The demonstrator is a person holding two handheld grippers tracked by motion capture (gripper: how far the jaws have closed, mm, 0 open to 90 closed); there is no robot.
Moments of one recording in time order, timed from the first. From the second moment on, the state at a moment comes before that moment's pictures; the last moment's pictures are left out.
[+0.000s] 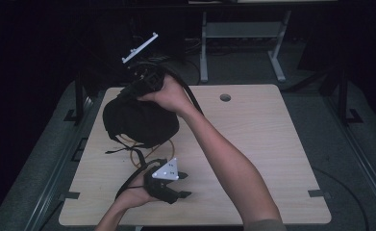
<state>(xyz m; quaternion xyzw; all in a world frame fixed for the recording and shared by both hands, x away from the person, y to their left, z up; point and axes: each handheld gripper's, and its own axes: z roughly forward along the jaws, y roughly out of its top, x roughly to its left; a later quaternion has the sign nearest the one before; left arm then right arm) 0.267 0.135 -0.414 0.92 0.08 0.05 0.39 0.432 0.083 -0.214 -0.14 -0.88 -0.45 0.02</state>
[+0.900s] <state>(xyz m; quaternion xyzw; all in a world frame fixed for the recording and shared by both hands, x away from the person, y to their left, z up) 0.269 0.138 -0.415 0.91 0.10 0.05 0.41 0.426 0.020 -0.221 -0.17 -0.86 -0.47 0.01</state>
